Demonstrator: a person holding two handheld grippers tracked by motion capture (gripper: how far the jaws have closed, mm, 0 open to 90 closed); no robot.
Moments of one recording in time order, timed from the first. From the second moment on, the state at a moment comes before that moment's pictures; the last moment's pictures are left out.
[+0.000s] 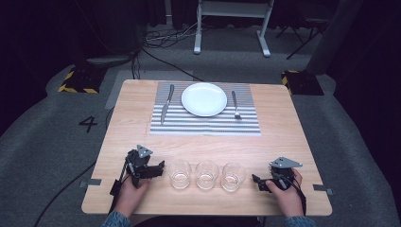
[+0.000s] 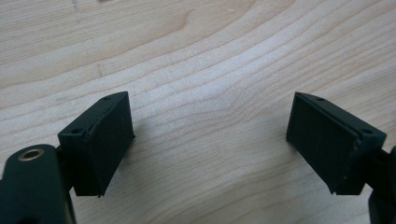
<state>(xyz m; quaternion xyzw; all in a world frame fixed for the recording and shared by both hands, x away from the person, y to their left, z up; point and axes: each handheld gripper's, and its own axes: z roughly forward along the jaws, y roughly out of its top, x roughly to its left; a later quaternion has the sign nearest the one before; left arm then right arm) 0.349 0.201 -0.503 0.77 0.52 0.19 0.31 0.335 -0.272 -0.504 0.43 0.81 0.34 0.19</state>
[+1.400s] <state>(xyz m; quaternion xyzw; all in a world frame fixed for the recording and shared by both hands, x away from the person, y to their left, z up) 0.349 0.201 -0.503 0.77 0.52 0.19 0.32 0.295 -0.240 -0.447 0.39 0.84 0.35 0.11</state>
